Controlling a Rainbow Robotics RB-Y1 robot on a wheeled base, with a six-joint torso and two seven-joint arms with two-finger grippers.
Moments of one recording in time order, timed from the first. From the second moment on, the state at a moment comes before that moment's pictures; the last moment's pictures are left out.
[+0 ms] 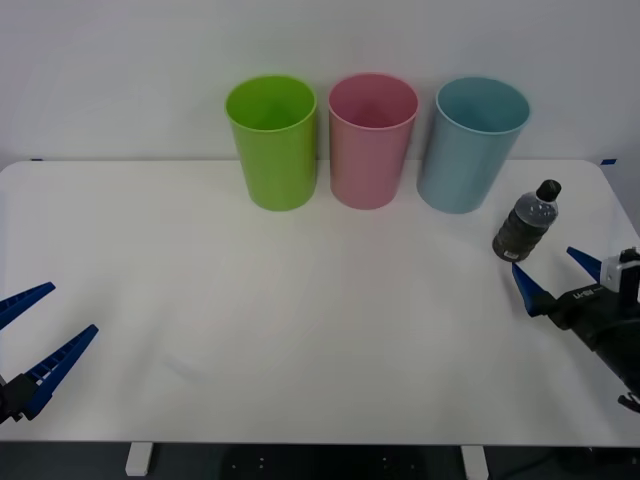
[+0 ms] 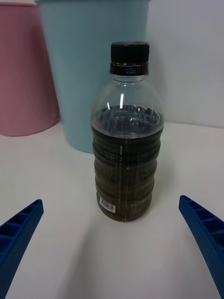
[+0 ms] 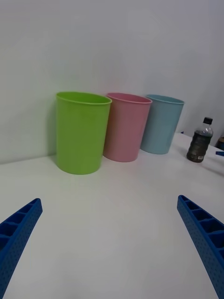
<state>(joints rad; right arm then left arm) -0.07 -0.41 -0.28 -1.15 1.02 -0.66 0.33 0.35 0.40 0.52 -1.66 -0.96 -1.22 0.00</state>
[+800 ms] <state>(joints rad) -0.31 -0.37 -0.27 -0.92 1.07 -0.54 0.37 0.35 0.40 0.52 -1.66 -0.96 -1.22 0.00</state>
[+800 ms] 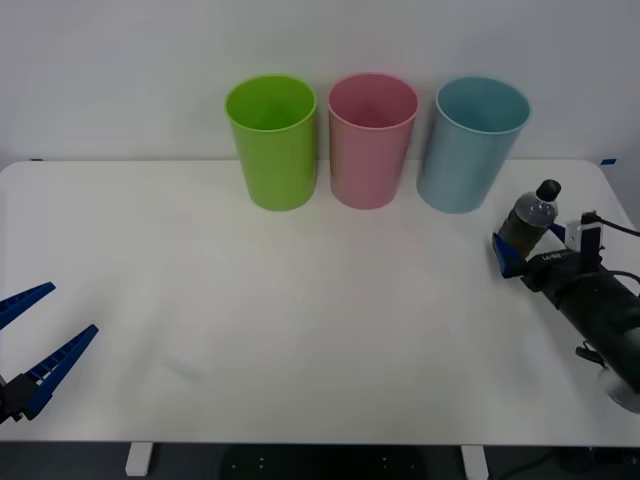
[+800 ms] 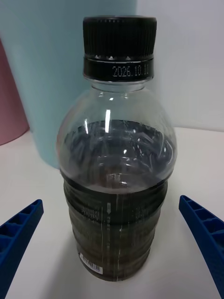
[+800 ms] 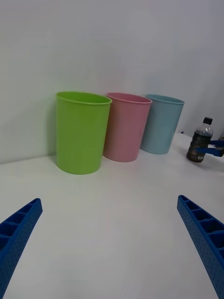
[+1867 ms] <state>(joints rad) -0.40 -0.36 -0.25 -0.83 1.07 -0.48 0.39 0.35 0.40 0.52 -1.66 -0.96 -1.22 0.00</state>
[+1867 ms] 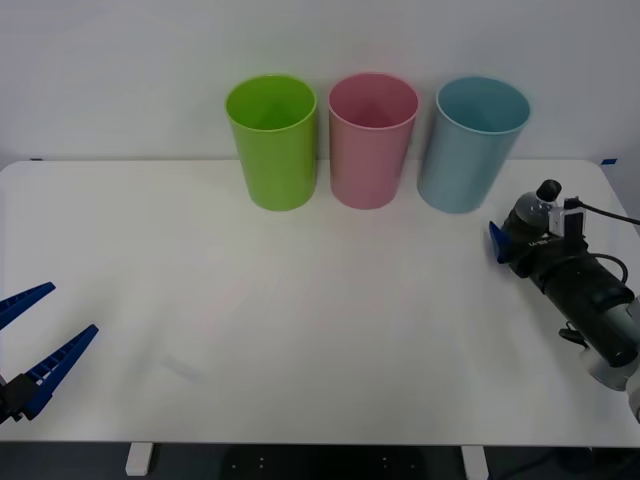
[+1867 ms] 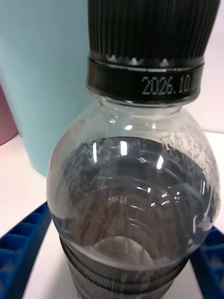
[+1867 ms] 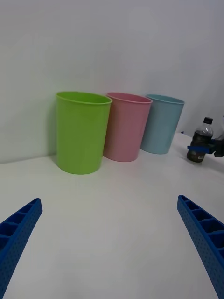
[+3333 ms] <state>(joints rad) -0.07 -0.36 -0.19 -1.38 1.06 -0.54 0.08 0.35 0.40 0.52 -1.66 -0.96 -1.22 0.00</state>
